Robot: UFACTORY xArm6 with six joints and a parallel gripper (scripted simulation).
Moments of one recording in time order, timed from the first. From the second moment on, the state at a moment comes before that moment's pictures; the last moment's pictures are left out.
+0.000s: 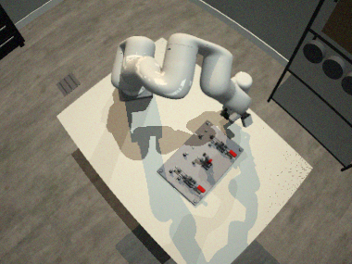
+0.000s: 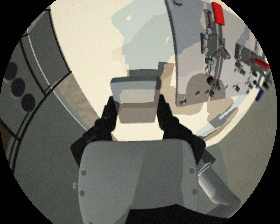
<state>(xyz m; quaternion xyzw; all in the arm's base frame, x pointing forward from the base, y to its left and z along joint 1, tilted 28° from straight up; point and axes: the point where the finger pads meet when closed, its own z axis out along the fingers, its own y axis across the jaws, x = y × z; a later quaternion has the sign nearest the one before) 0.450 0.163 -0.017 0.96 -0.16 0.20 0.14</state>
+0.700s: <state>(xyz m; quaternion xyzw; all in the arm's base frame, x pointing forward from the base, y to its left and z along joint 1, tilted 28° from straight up) 0.429 0.182 0.034 0.96 -0.16 0.20 0.14</state>
